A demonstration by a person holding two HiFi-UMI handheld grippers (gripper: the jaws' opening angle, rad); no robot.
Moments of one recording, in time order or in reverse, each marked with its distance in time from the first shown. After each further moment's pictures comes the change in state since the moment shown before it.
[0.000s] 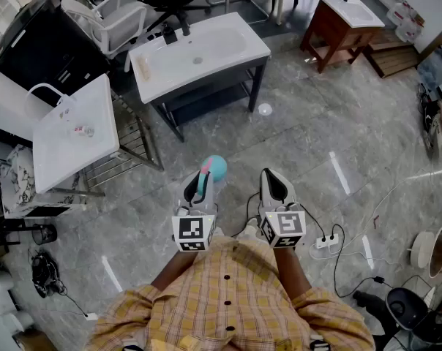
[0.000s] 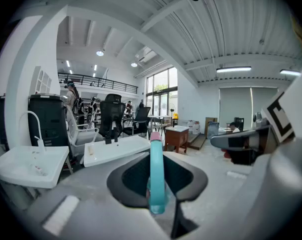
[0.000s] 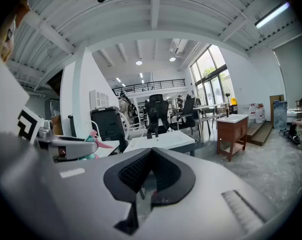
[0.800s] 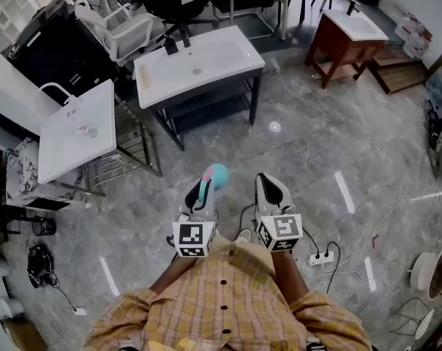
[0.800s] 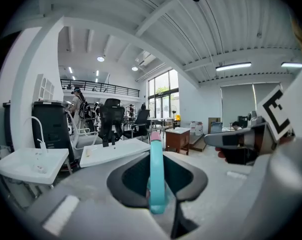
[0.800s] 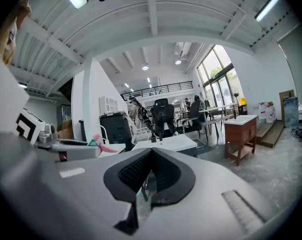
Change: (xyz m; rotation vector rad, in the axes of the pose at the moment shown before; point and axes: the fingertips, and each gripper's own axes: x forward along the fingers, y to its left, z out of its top) left arm 0.001 -0.093 0.008 0.018 -0.025 0.050; right arm -0.043 -0.059 0.014 -0.006 -0.042 0.121
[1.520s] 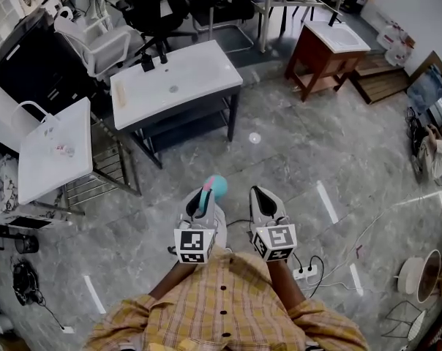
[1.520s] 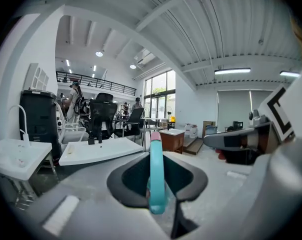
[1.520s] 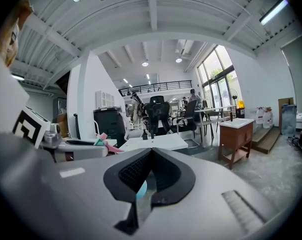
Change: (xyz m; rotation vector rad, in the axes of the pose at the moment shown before) left arm 0.092 -0.037 -0.002 -0.048 -0.009 -0.076; right arm 0.029 -0.072 0.001 -0.046 0.044 -0.044
